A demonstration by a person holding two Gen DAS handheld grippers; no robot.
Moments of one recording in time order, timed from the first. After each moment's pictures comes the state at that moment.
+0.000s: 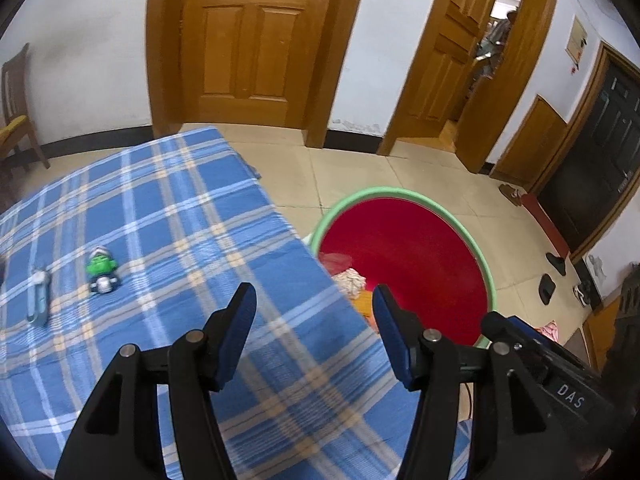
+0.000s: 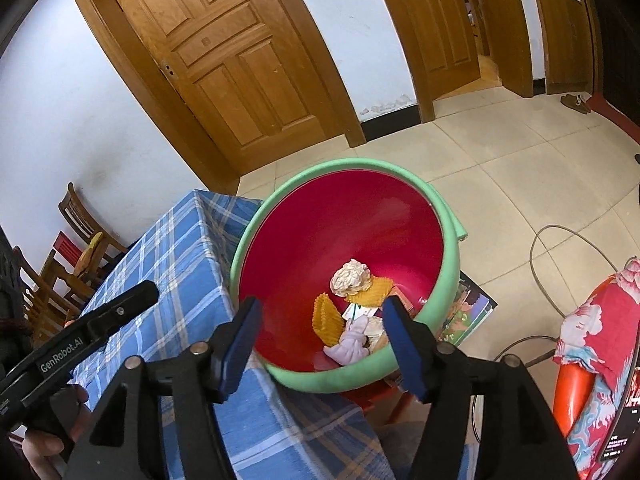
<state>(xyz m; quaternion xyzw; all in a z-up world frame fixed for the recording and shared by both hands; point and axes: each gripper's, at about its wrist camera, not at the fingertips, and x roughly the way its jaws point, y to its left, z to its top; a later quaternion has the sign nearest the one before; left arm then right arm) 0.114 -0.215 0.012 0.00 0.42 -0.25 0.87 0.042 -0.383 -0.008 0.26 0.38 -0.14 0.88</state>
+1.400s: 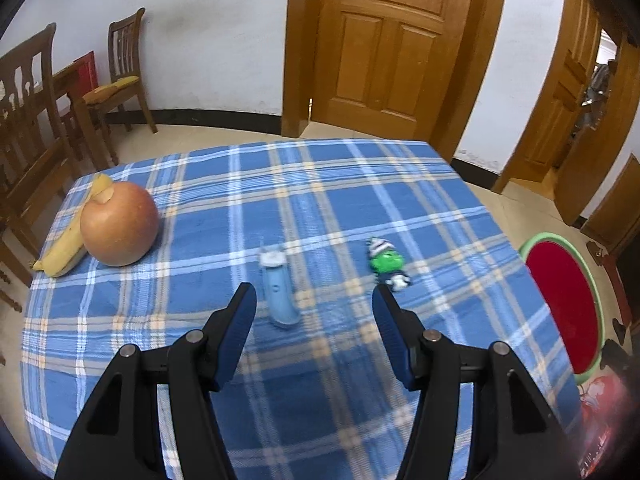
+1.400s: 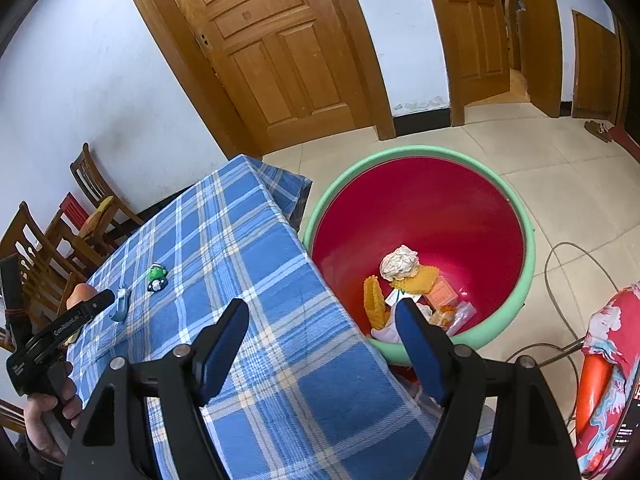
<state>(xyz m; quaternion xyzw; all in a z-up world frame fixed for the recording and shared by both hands) 0.158 -0.029 -0.009 -0.02 0.42 -0.06 0.91 0.071 -0.303 0.004 0.22 0.40 -0.11 0.88</state>
